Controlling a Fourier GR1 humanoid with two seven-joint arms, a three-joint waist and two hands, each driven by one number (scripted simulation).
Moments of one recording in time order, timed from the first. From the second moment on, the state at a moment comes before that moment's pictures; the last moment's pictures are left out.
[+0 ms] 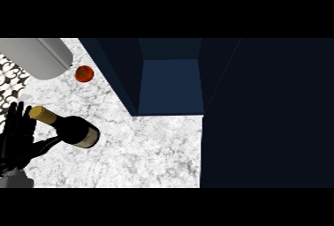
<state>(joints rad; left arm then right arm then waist) -0.11 0.19 0.48 -1.18 0.32 -0.17 -0.20 0.33 -0.16 0.08 -2.40 -0.35 0.27 0.25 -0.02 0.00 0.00</state>
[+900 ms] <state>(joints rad) -0.25 0.23 0.47 -0.62 0.32 -0.43 -0.50 0.32 -0.16 0.07 -2.39 -0.37 0.29 0.25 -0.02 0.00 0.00</state>
